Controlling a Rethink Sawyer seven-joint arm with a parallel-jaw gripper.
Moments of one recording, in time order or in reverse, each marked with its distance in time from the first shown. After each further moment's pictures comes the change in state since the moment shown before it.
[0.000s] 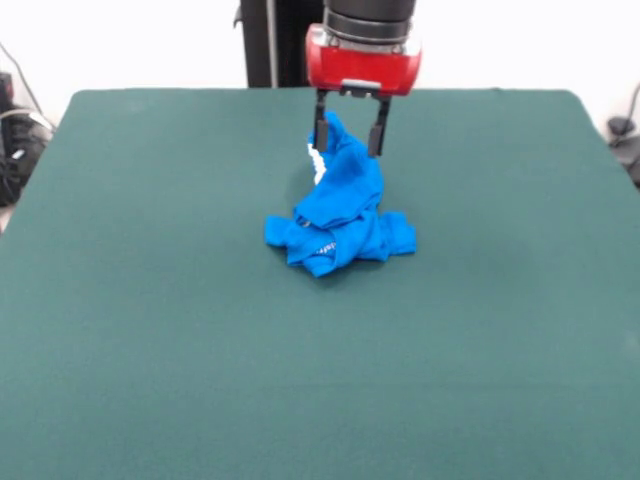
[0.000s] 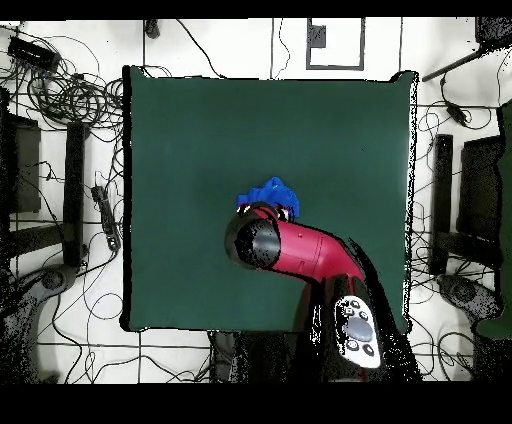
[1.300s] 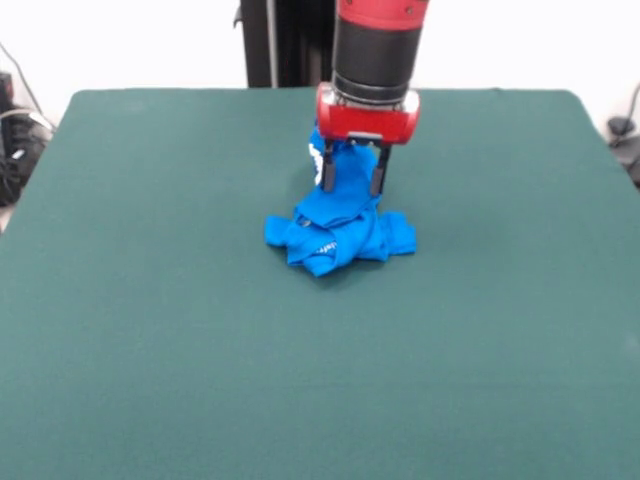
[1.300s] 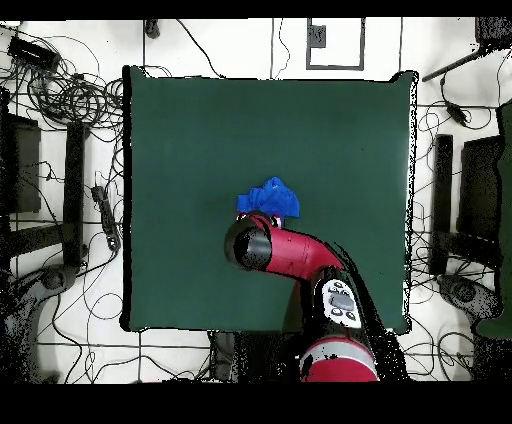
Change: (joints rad) arm 0.008 0.153 0.001 0.000 0.000 -0.119 0.000
